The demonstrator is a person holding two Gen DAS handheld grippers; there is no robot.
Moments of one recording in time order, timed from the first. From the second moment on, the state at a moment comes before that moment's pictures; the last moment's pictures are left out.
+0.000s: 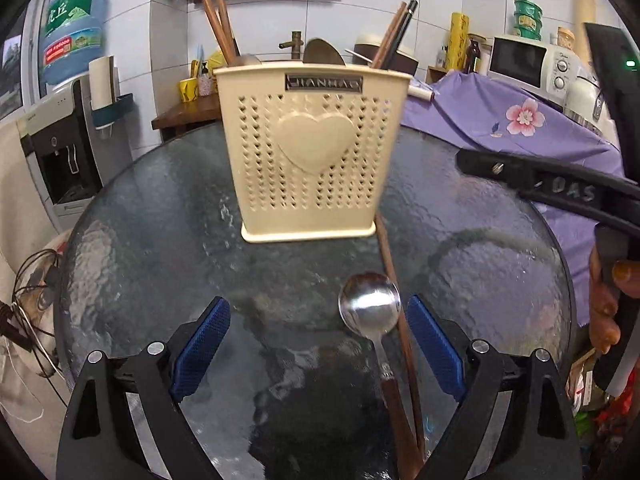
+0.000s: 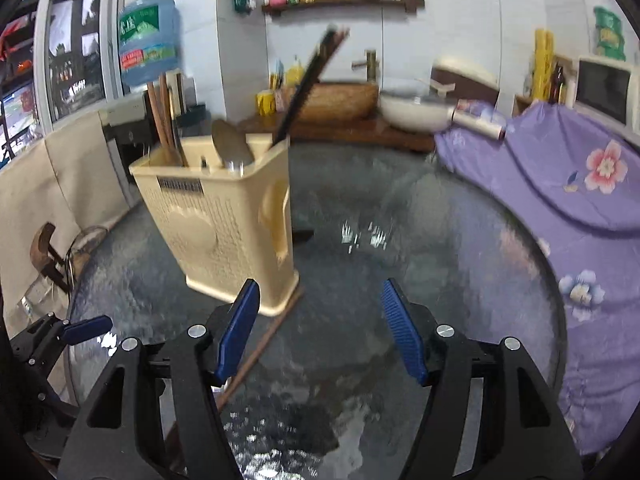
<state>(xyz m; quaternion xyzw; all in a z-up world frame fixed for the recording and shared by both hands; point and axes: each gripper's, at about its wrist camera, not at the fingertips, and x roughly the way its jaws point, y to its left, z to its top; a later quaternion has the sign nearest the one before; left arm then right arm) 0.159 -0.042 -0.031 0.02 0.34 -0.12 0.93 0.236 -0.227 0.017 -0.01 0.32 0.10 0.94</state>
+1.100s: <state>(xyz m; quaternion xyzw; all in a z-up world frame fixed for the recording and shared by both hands) 0.139 -0.024 -0.051 0.01 0.37 -0.10 0.92 0.273 -0.187 -0.065 -0.06 0.43 0.13 0.89</state>
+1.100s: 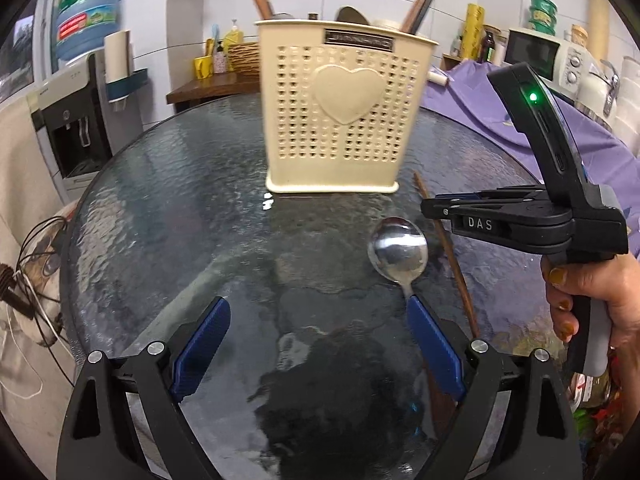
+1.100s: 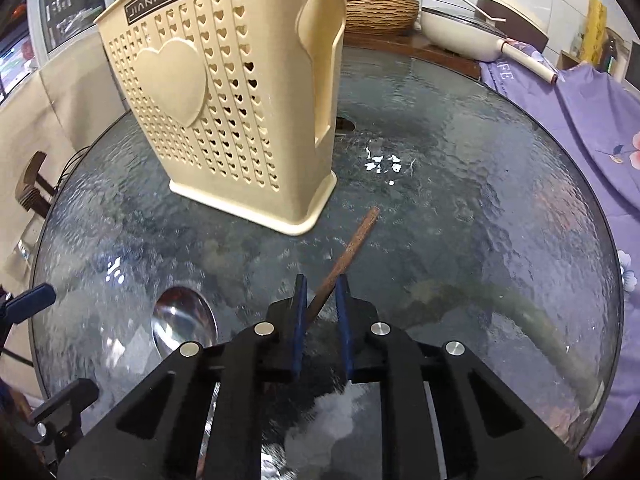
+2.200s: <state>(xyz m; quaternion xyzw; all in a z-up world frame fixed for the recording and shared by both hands) 0.185 -0.103 -0.063 0.08 0.41 -0.10 0.90 0.257 -0.238 -0.056 -0.01 0.44 0.12 0.89</state>
